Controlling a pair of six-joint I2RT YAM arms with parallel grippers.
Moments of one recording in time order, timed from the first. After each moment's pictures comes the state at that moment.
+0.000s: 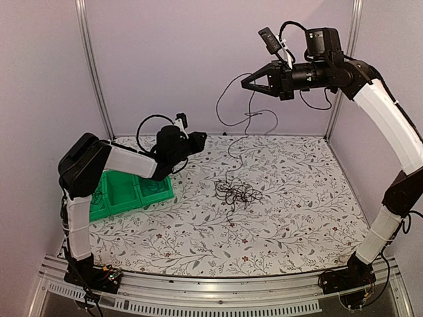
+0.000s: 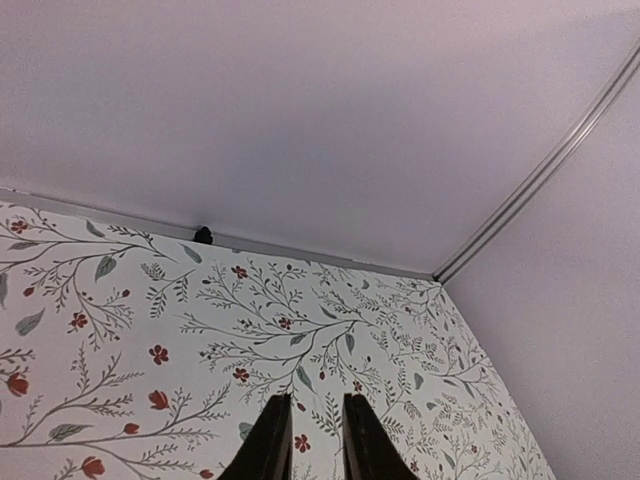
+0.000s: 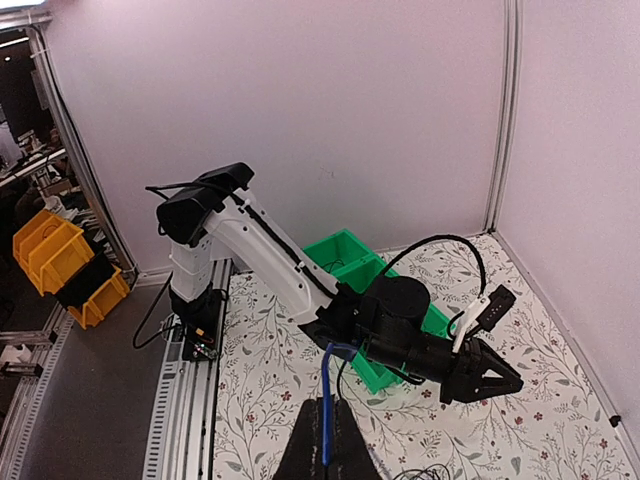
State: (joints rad) left arm -0.61 2.09 1.26 0.72 -0.09 -0.63; right arm 0.58 1.70 2.13 -0.76 -0.89 -0.17
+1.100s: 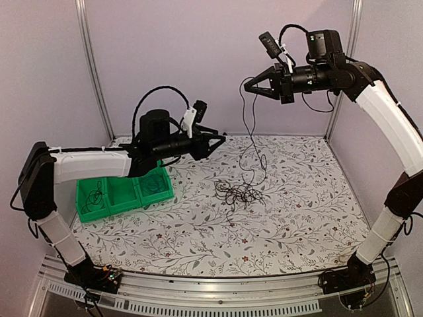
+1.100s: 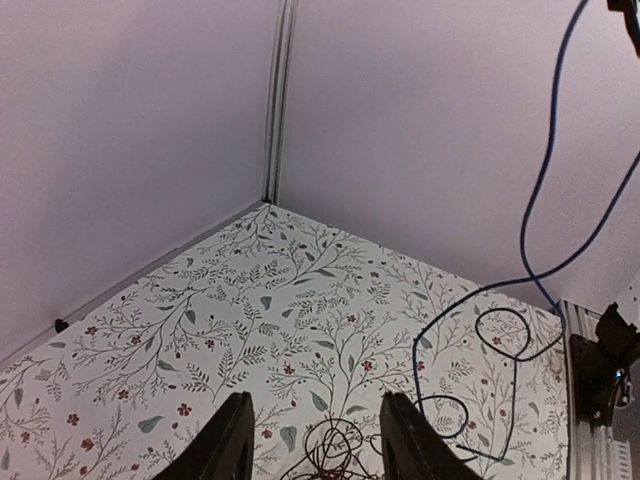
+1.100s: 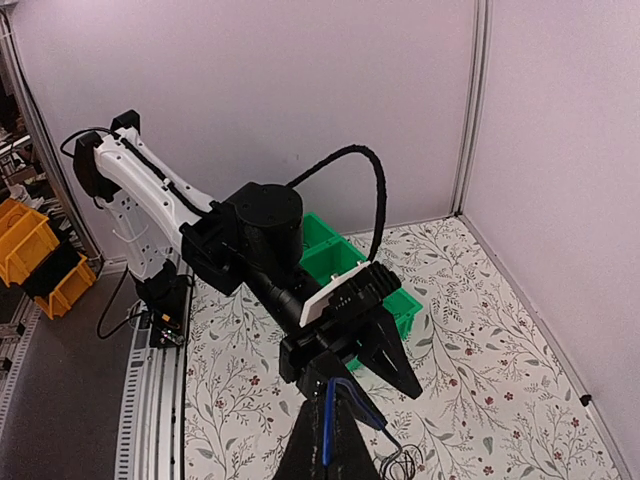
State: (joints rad) left arm -0.73 1.67 1.15 0.43 0.33 -0.11; right arm 0.58 1.68 2.11 -0.79 -0.79 -0.23
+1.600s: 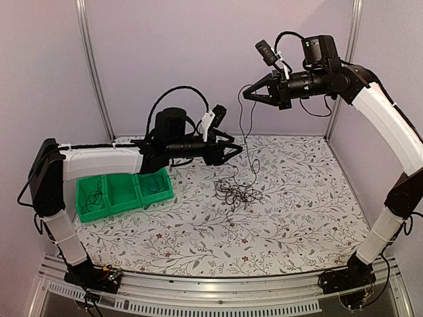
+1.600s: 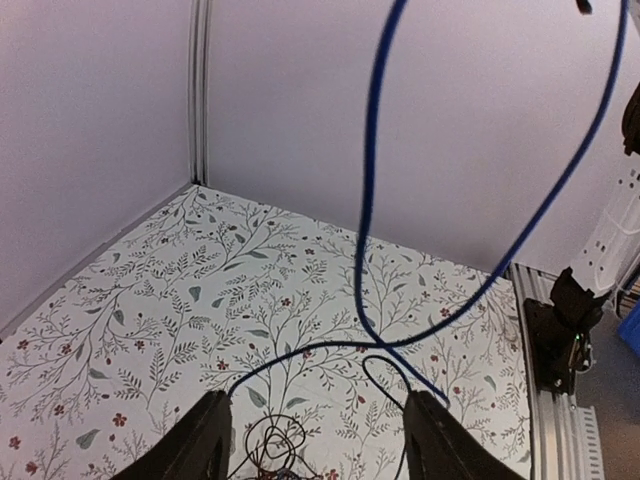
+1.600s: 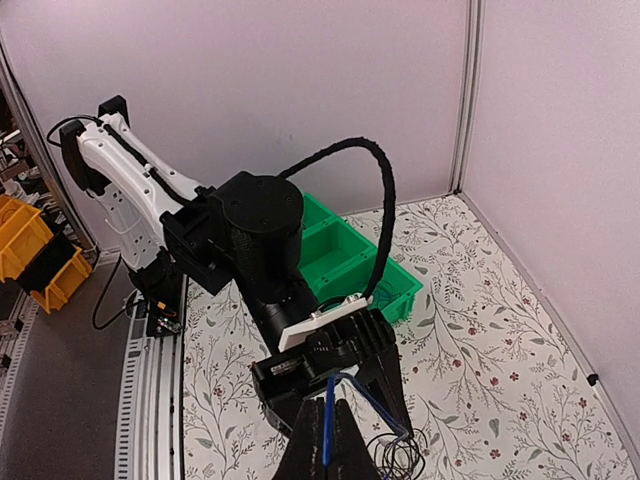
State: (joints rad) left arm -0.80 1.77 1.29 0.31 0.46 -0.07; right arm 0.58 1.68 2.06 -0.80 -0.78 -0.24
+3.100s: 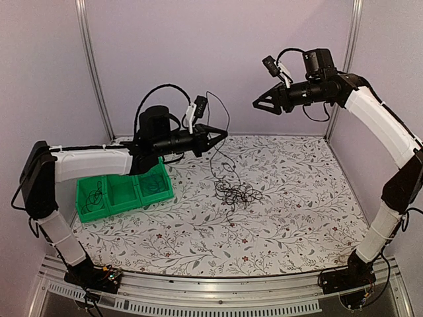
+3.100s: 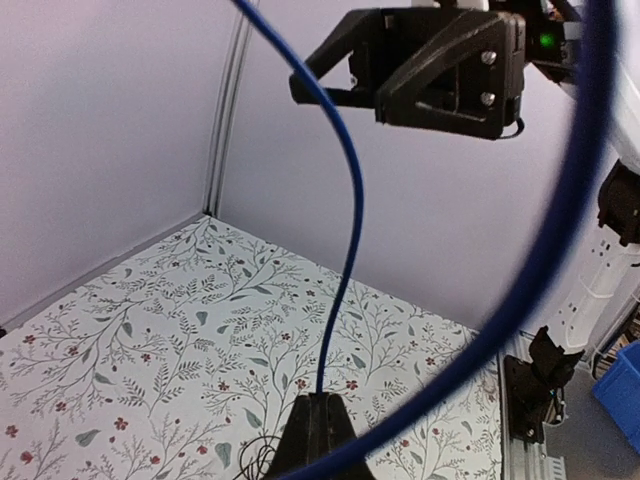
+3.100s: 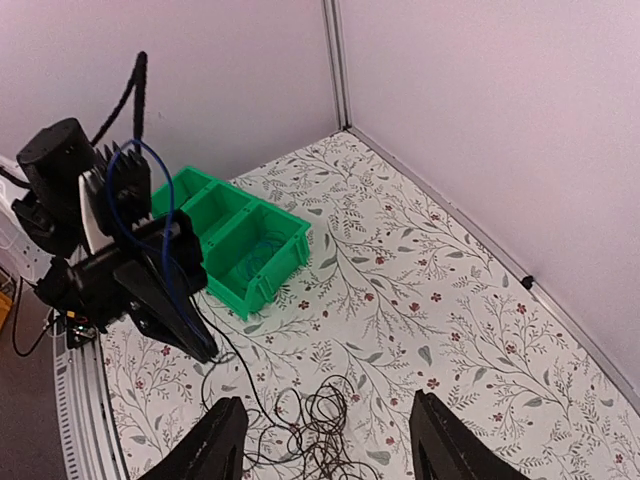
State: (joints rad) left arm -0.74 1.74 1.22 0.48 0.49 -0.24; right arm 0.48 1.71 1.97 -0.75 -0.62 -0.18
